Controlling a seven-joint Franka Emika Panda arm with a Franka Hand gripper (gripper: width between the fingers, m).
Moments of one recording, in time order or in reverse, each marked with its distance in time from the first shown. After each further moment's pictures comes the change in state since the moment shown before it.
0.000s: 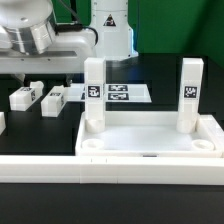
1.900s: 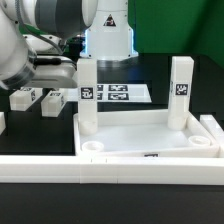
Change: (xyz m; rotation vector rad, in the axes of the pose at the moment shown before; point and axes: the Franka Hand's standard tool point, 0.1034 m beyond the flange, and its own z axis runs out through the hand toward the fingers) arm -0.005 0.025 0.017 0.040 -0.388 0.054
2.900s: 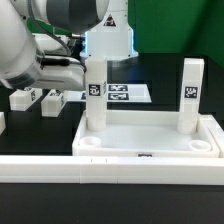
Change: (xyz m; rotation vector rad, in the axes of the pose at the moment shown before) arm 0.007 -0.012 -0.014 -0.015 0.018 0.049
